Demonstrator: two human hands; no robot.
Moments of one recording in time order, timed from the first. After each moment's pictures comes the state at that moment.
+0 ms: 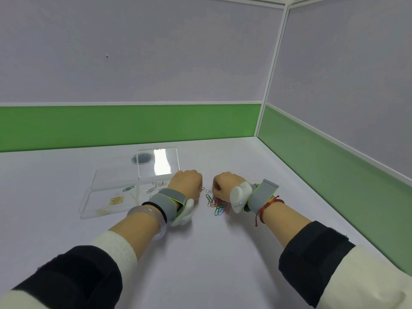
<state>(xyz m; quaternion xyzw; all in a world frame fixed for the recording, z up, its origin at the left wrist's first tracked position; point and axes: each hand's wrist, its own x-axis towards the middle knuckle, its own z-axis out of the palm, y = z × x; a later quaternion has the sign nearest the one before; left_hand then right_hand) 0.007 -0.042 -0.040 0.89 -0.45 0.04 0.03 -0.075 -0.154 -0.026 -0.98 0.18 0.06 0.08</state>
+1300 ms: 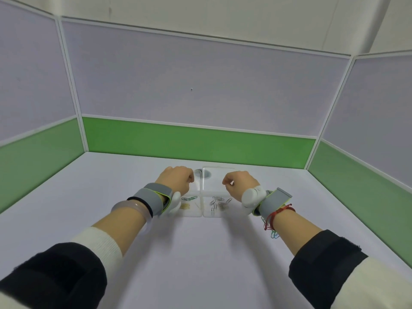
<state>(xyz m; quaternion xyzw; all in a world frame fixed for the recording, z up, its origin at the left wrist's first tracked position) 0.069 0.127 0.019 0.94 -0.32 0.06 0.12 -0.015 -0.048 0.023 -0.98 0.14 -0.08 0.13</state>
